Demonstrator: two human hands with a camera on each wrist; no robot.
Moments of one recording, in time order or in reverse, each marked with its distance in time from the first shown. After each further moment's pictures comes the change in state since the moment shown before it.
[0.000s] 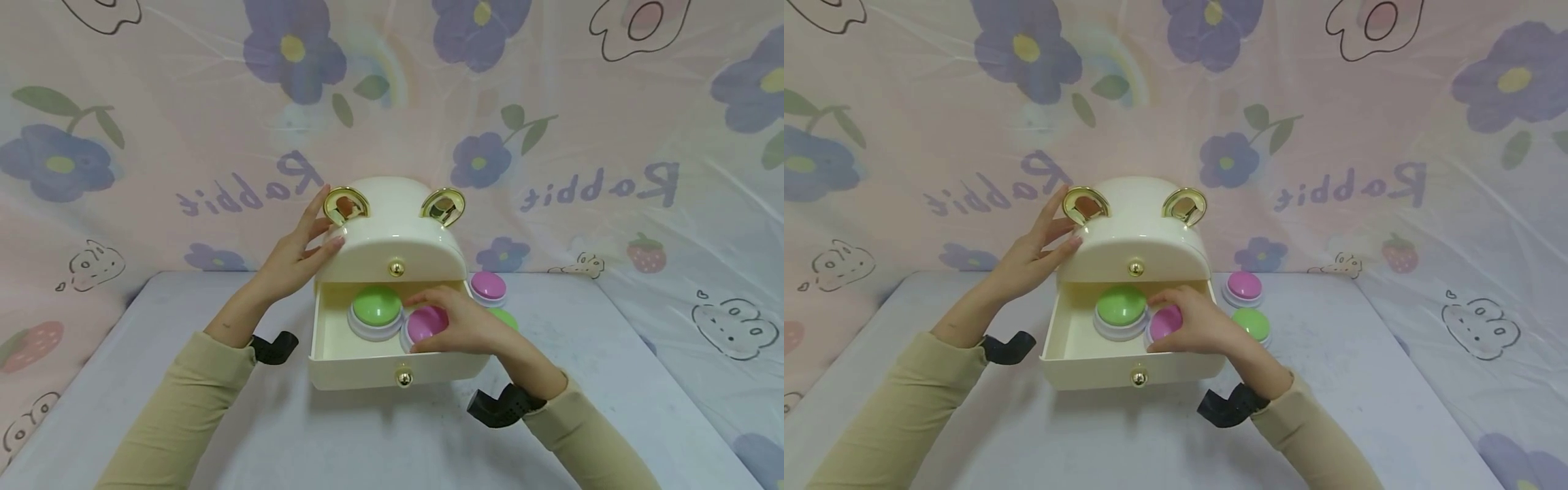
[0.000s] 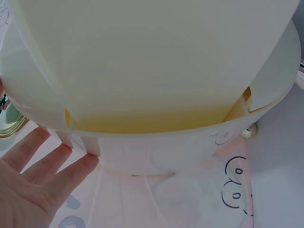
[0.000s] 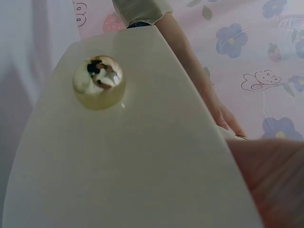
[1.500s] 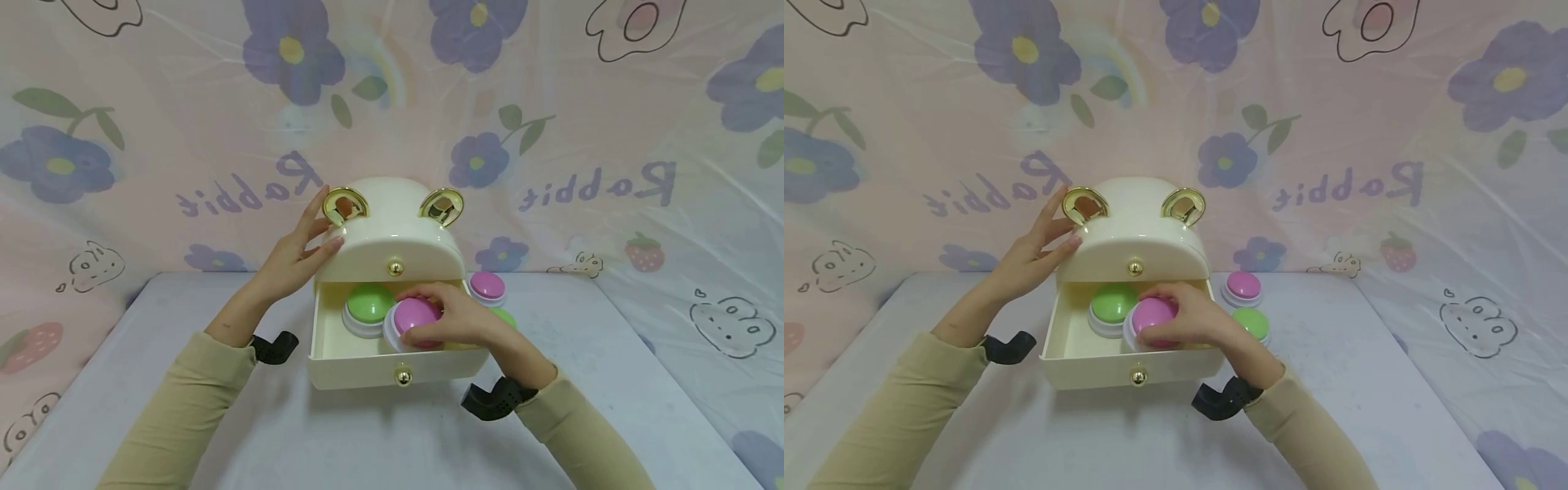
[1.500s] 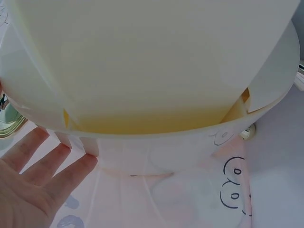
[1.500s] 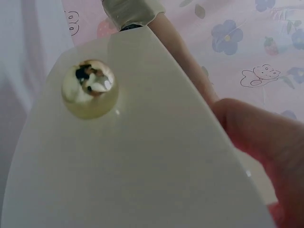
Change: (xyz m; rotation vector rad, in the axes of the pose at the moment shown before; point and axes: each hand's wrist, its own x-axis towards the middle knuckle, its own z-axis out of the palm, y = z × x) left_hand 0.001 -0.001 0.000 -0.012 0.005 -0.002; right_hand 0.010 -0.001 -0.001 0.154 -0.029 0.090
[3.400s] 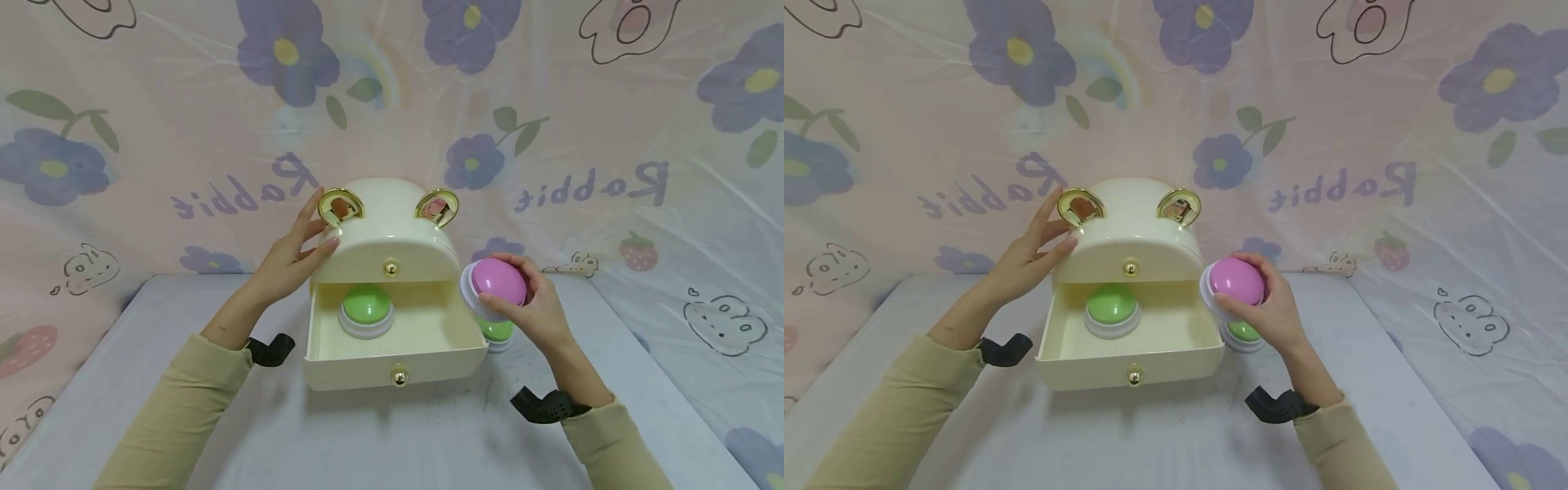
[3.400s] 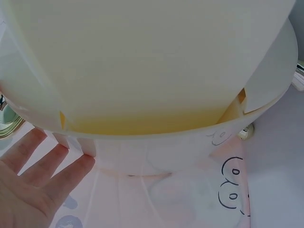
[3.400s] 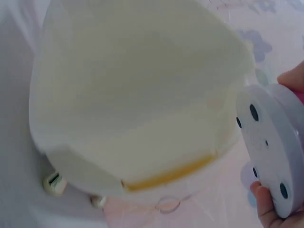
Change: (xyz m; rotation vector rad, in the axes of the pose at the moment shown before) left_hand 0.000 -0.004 0.001 -0.018 0.006 0.011; right_hand -0.052 0.060 -0.037 0.286 0.597 -0.090
